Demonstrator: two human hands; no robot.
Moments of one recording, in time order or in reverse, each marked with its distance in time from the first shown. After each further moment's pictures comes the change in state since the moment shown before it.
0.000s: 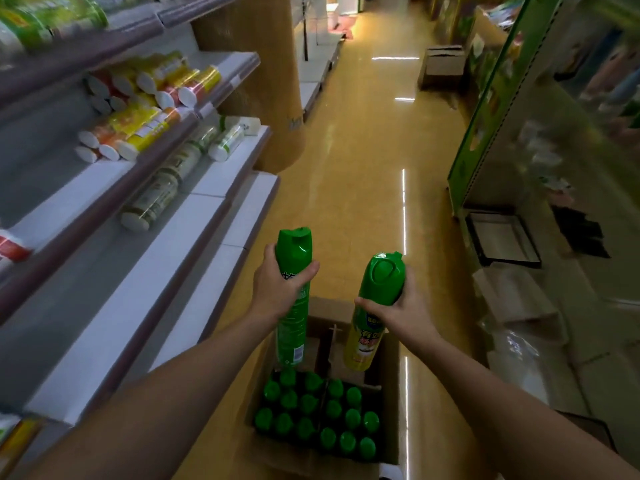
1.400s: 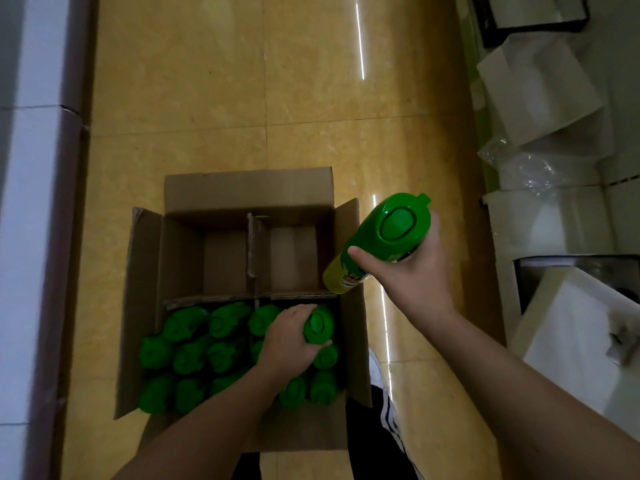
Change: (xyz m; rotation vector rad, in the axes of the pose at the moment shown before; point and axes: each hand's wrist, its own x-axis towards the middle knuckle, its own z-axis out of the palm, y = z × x) left_hand -0.035 -0.444 0.324 0.586 -0.750 -0.195; right_hand 0.108 0.393 -0.011 -0.003 0.298 0.266
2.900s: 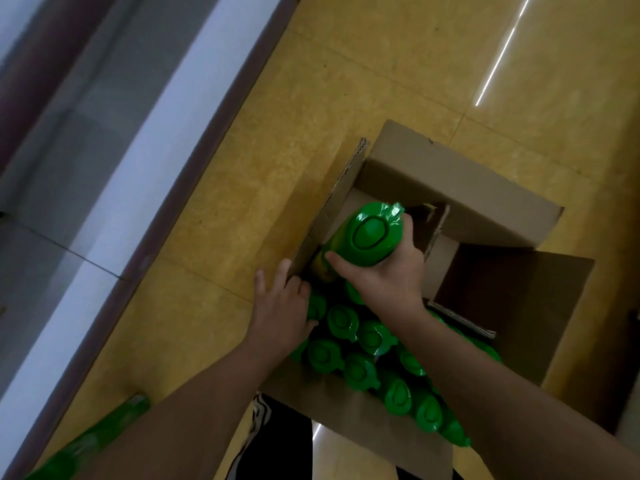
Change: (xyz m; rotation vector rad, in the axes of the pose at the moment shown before) left_hand -0.089 -0.269 -0.126 0.577 0.105 -0.260; right_hand -0.107 -0.035 0.365 -0.195 -0.466 -0.108
